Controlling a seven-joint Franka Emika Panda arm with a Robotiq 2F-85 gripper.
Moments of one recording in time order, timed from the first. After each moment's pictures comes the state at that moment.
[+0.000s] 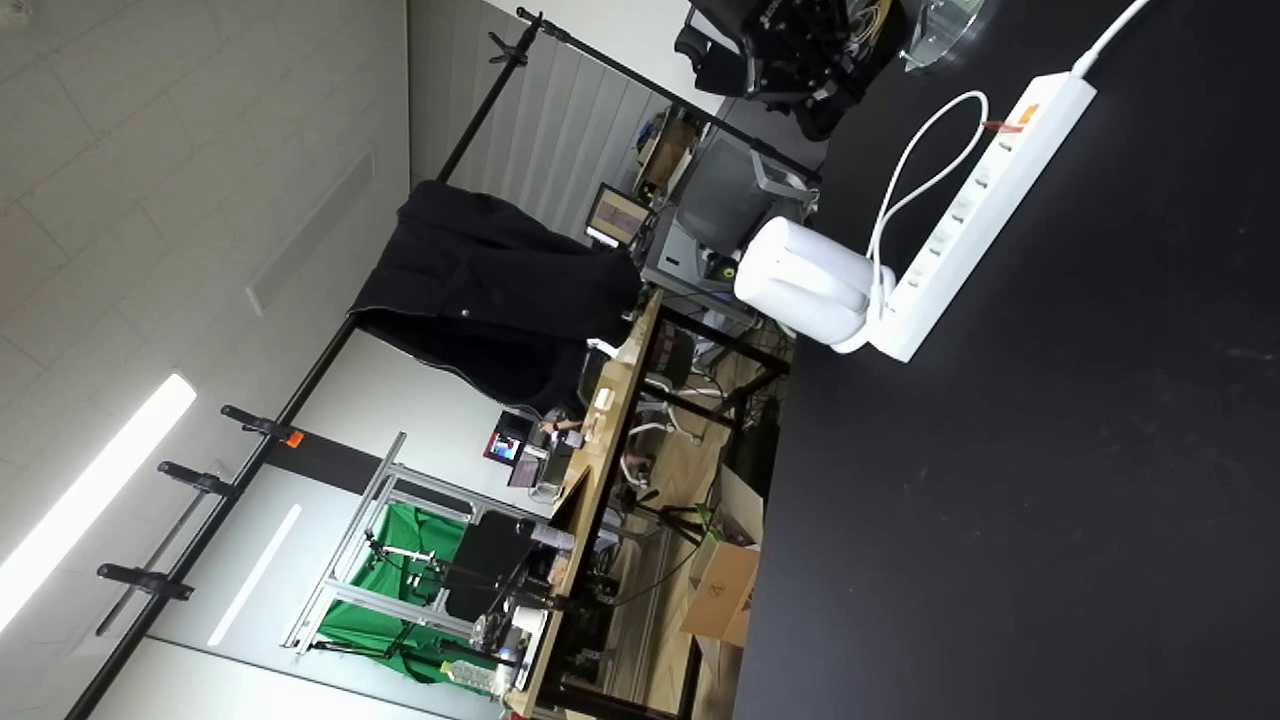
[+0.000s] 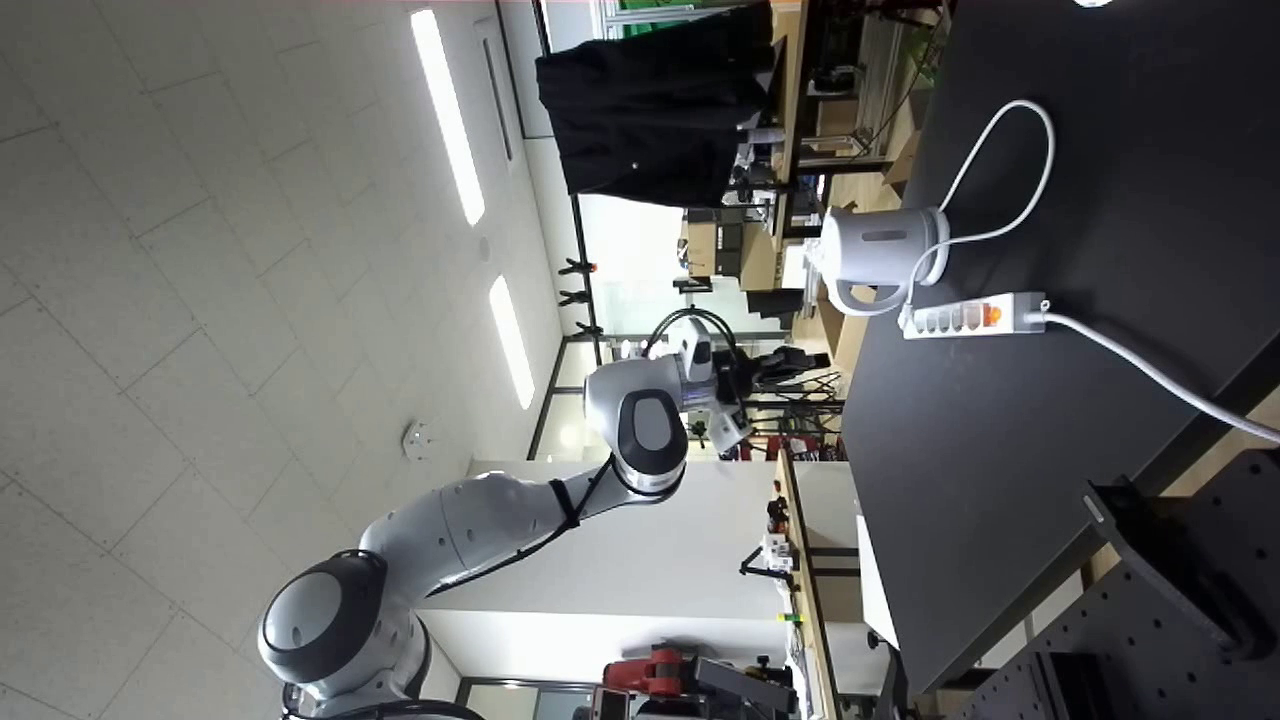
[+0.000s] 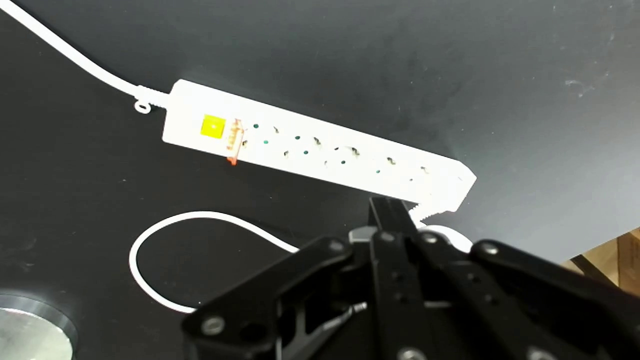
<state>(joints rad) -0.07 0.26 0.02 -2.41 0.27 2.92 0.19</state>
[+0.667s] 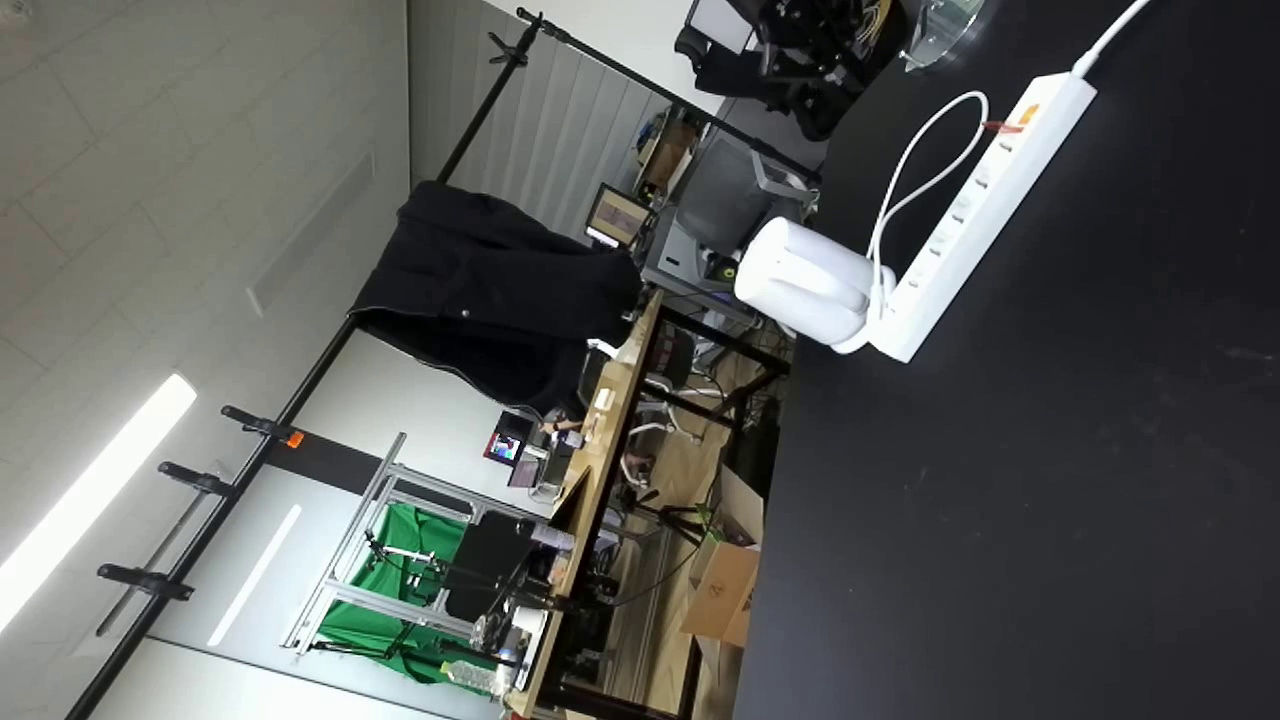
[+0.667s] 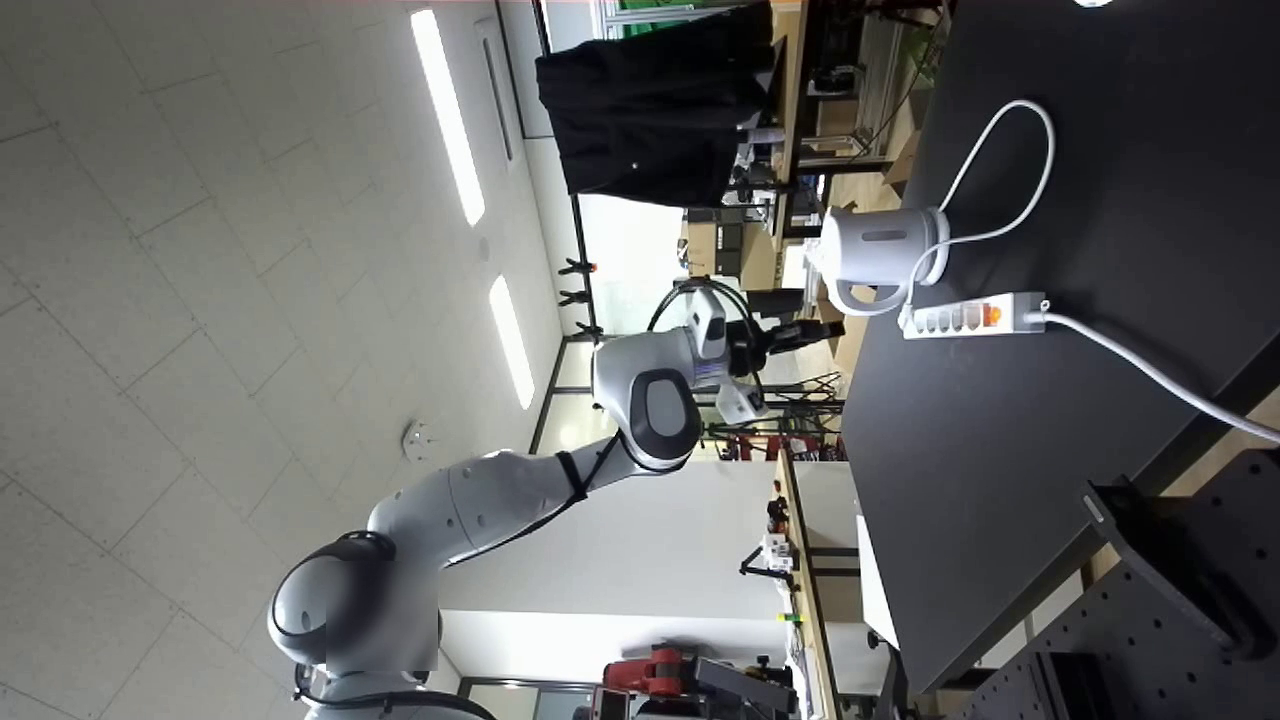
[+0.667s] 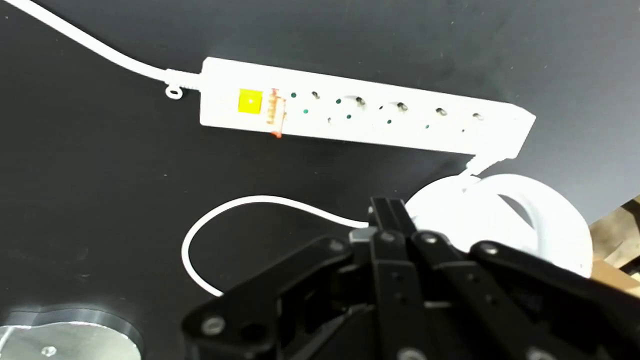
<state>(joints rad) -0.15 0.32 0.01 -2.37 0.38 2.97 0.17</state>
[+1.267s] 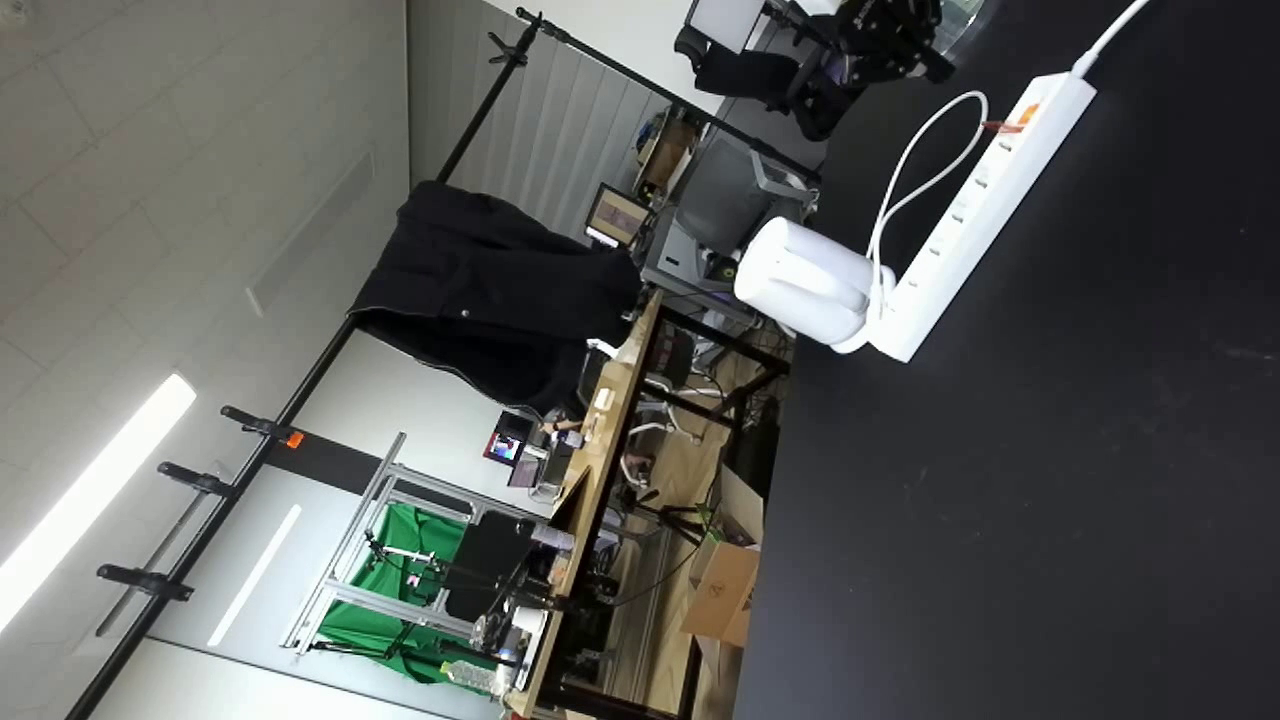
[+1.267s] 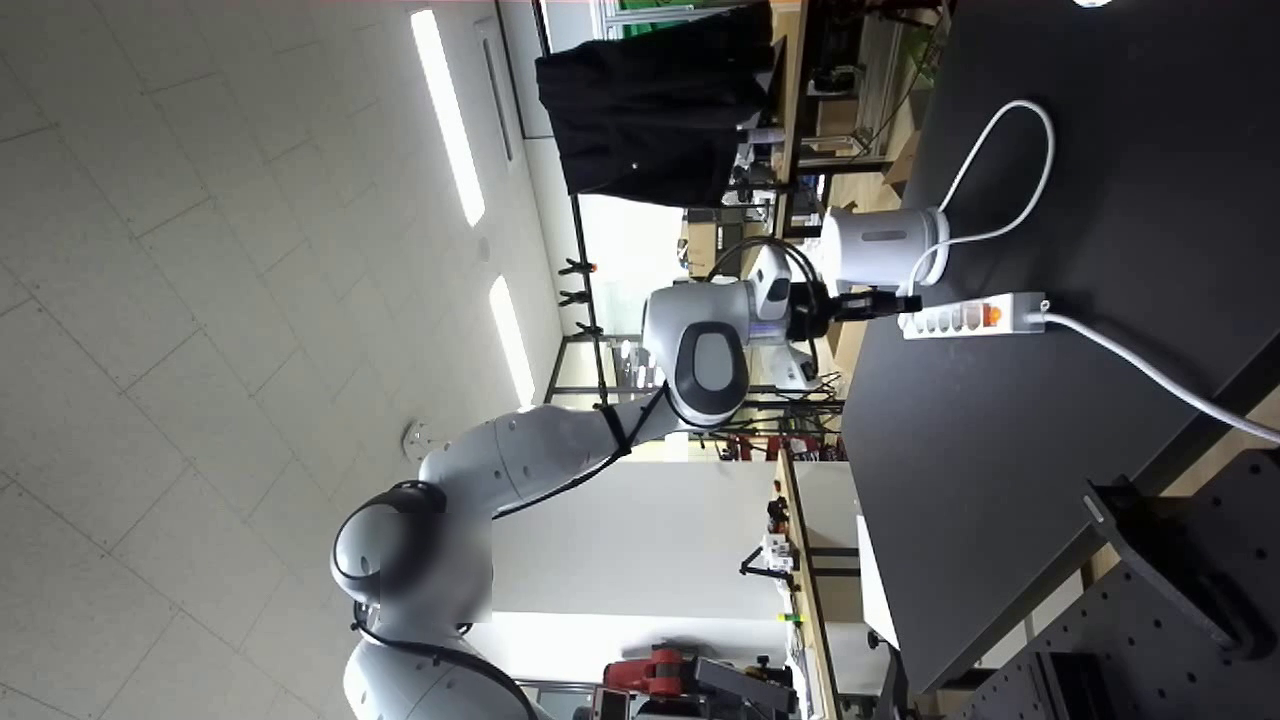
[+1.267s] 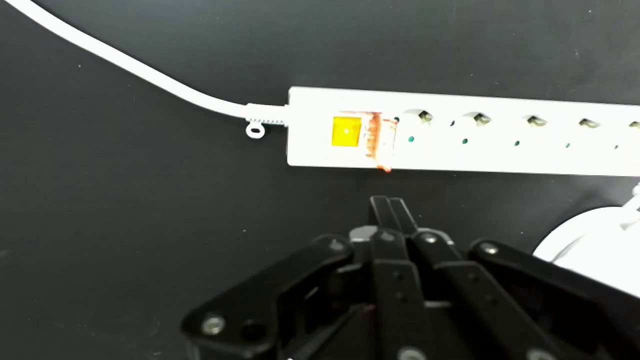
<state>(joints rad) -0.15 0.55 -0.09 -2.20 0.35 2.83 0.23</state>
